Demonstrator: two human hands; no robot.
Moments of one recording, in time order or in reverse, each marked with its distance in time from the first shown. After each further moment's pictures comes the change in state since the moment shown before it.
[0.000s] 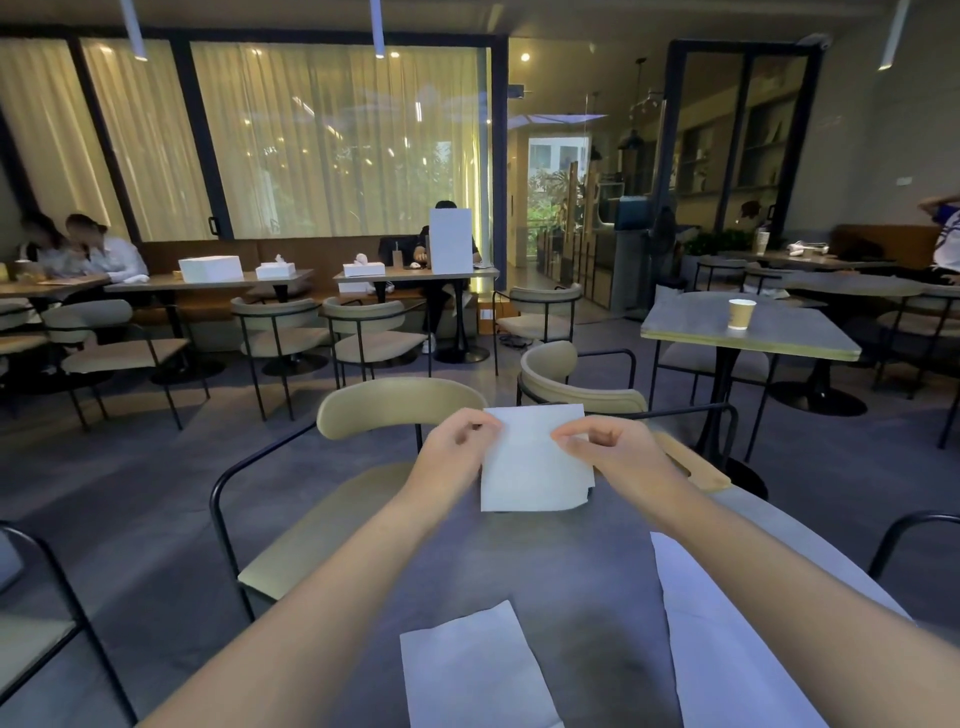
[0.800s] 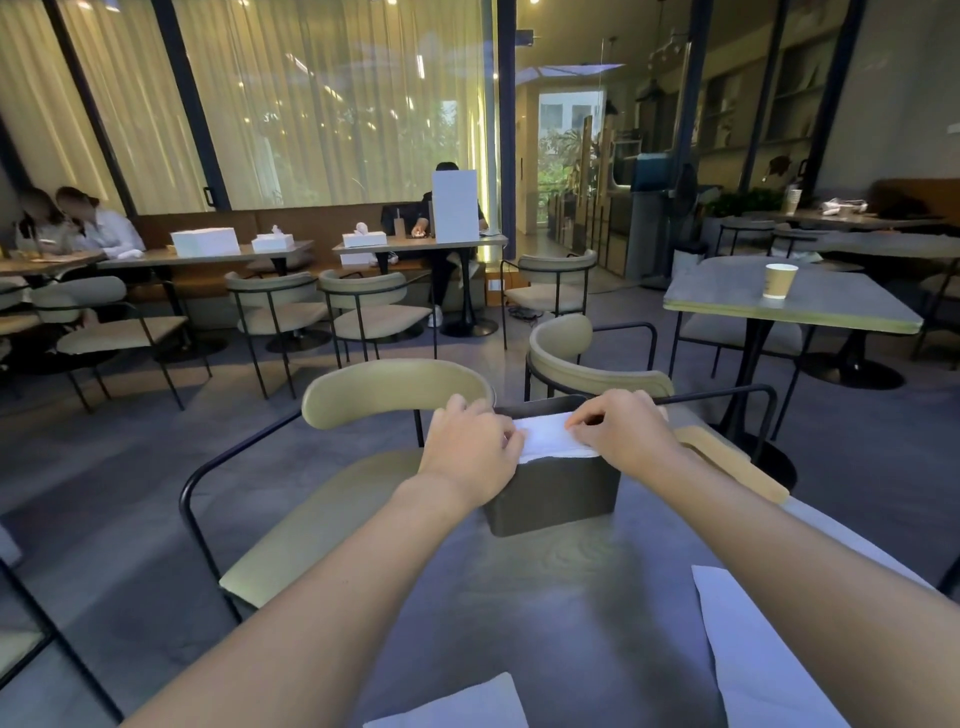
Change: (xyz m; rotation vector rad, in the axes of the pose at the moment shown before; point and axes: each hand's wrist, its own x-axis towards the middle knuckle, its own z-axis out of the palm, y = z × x) left_hand 0.095 -0.029 0.033 1.122 -0.043 0.202; right_hand 0.117 0.053 0.005 -0.689 0.064 0.044
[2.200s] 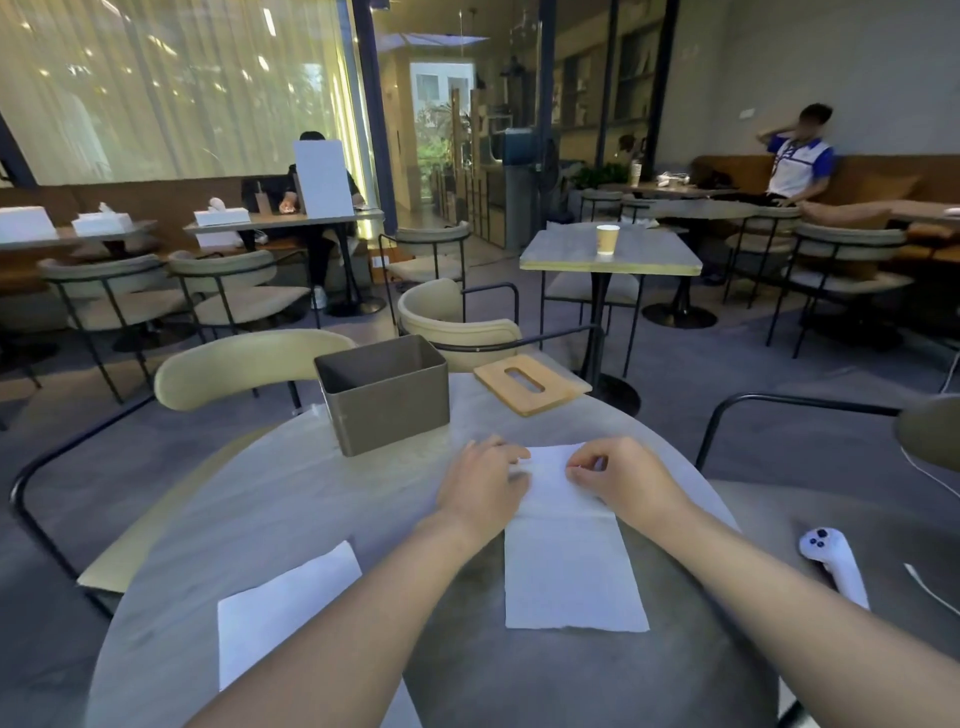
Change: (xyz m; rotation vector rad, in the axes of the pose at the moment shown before) left_hand -0.100 0.150 0.110 -0.338 -0.158 0.244; right_hand -0.201 0.151 -0.057 0.130 0.042 0.205
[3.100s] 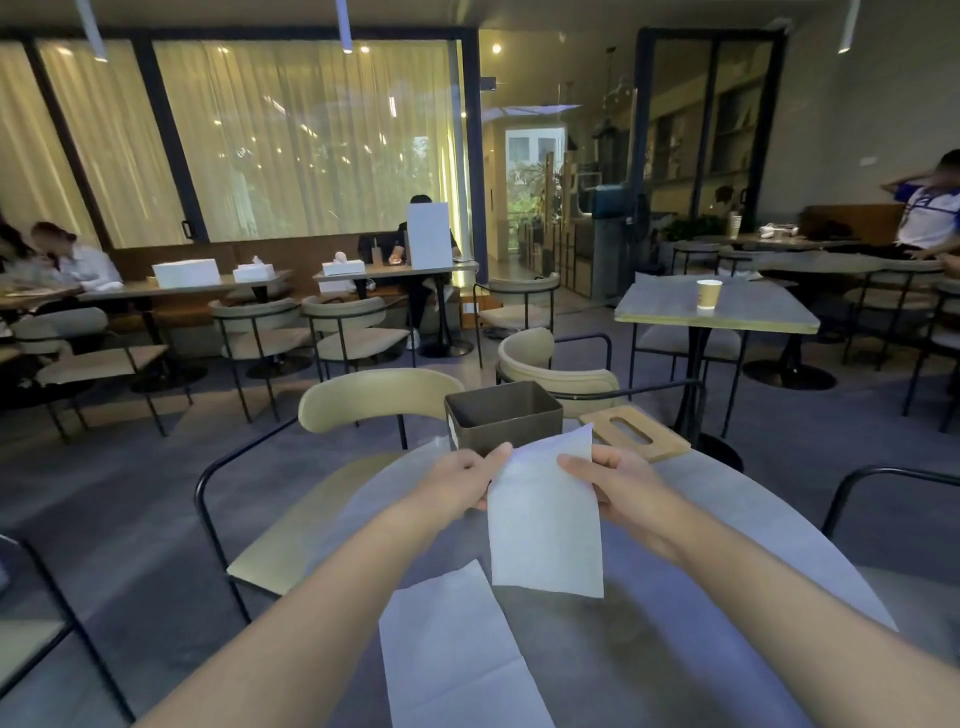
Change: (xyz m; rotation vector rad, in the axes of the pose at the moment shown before) left_hand -0.069 -0.058 -0.152 -0.536 0.042 -0.490; right_hand -0.005 -0.135 0.038 0.817 -0.336 0.035
